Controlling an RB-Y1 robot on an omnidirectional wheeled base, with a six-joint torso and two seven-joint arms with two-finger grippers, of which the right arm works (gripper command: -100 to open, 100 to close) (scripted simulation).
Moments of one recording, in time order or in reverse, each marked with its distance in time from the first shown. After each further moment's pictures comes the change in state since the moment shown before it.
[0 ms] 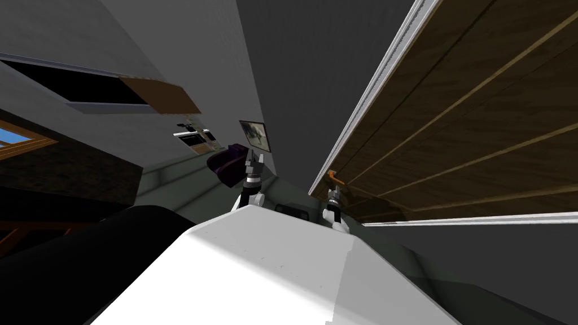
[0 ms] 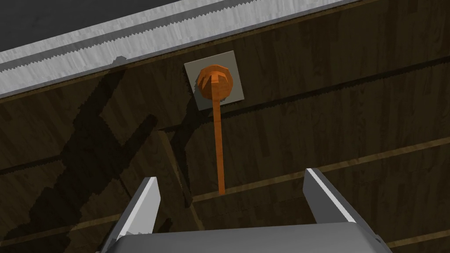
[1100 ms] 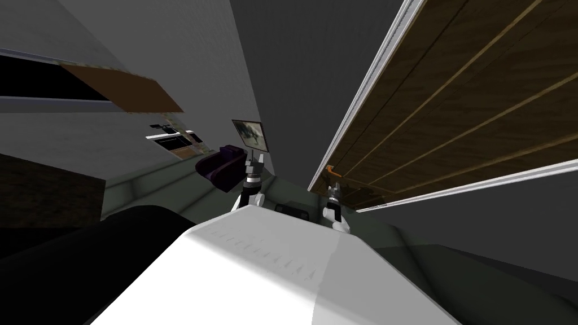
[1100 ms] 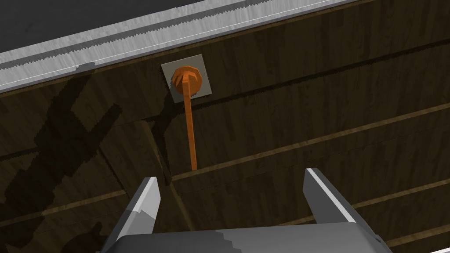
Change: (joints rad) arm 0.068 0.014 0.026 -0.200 0.021 0.057 0.011
